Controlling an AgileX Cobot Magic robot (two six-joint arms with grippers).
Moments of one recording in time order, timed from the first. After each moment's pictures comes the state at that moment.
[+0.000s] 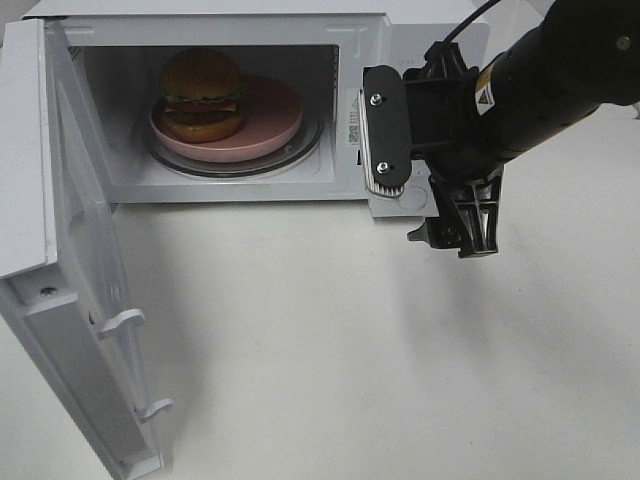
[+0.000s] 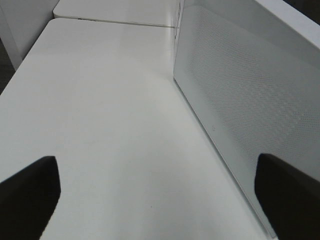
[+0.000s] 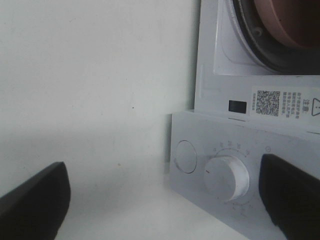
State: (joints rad) left arm 0.07 0.00 -0.52 -0.09 1.07 0.03; right arm 0.56 1.58 -0.98 -0.22 0.38 -1.01
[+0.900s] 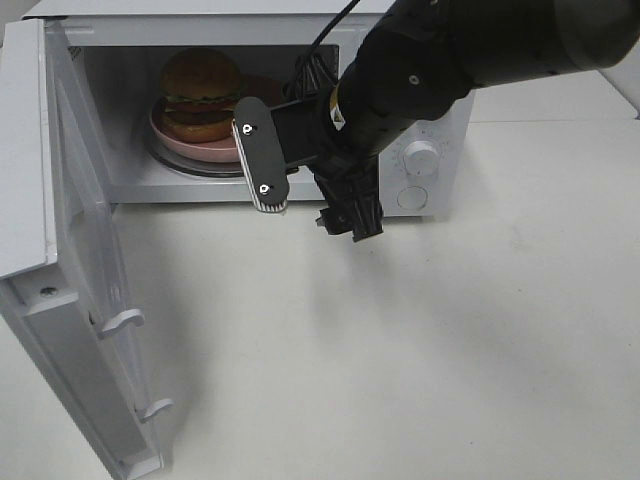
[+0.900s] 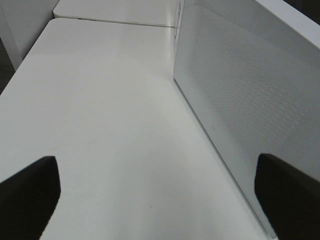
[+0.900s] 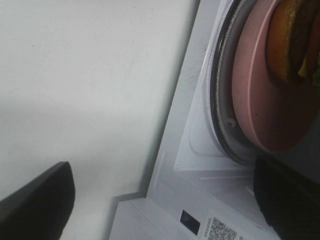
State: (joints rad) left arm 0.07 0.00 -0.52 -0.09 1.07 0.03; right arm 0.70 1.90 -1.28 -0.41 0.36 -0.95
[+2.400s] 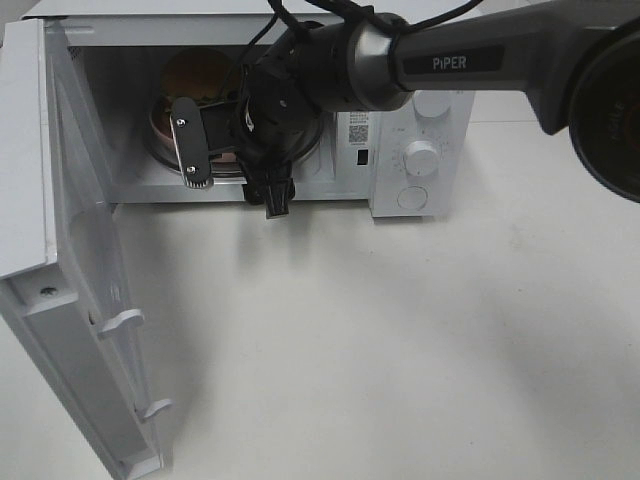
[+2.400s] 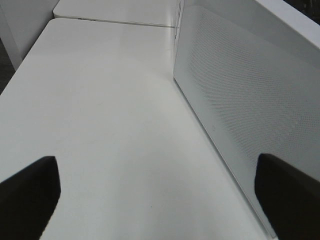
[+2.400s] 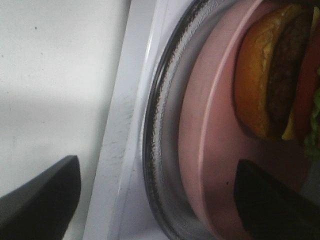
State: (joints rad) left arm 0.07 0.00 -0.52 -0.09 1.07 0.03; right arm 0.69 2.34 -1.83 -0.42 0.41 -0.85
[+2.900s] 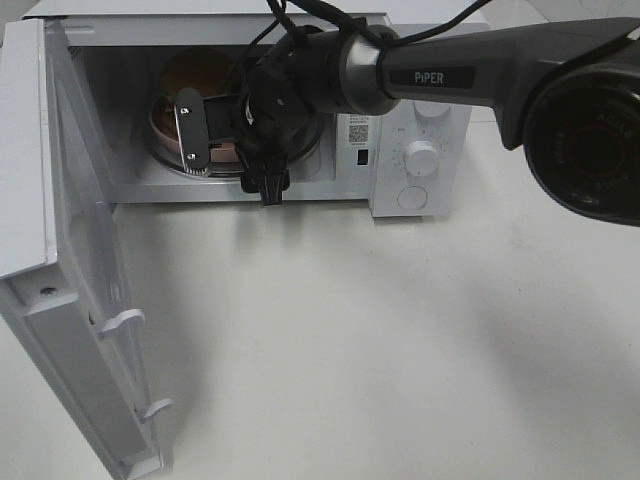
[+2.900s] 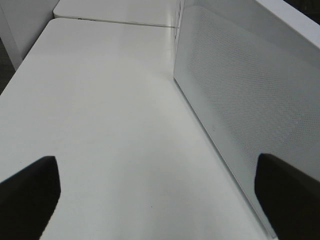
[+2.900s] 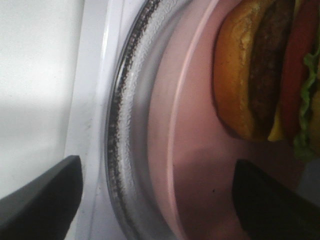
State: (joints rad) left arm 0.07 0.00 -0.52 -0.09 1.07 0.03; right arm 0.67 2.43 -1.95 -0.41 0.41 -0.83
